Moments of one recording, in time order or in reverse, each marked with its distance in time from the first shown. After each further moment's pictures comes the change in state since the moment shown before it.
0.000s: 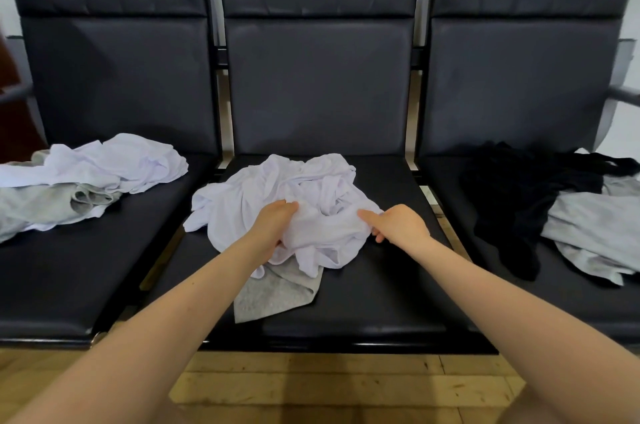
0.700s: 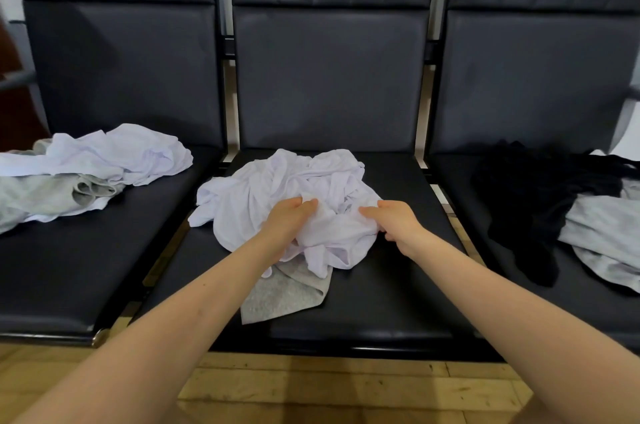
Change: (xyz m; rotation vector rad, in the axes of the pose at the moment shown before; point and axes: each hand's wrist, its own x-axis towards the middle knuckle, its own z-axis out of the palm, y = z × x) left_hand 0.000 -0.007 0.001 0.110 -0.025 0.134; right_hand 0.002 -0.020 0.017 0.598 -0.091 0.038
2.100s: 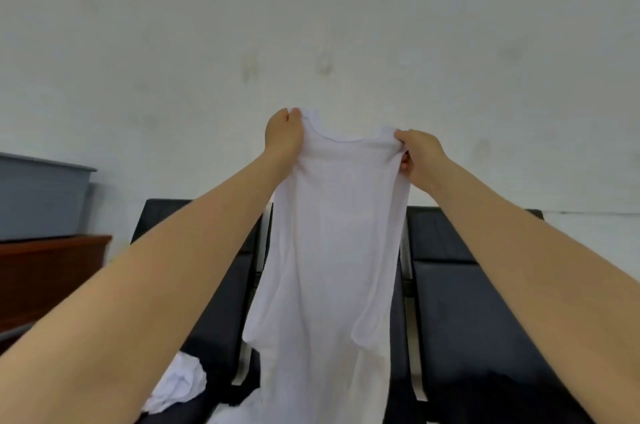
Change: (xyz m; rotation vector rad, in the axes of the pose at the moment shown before) left_hand -0.182 0.434 -0.140 -0.222 0.514 0.993; right_hand -0.204 -0.436 -0.134 0.504 0.076 -0.794
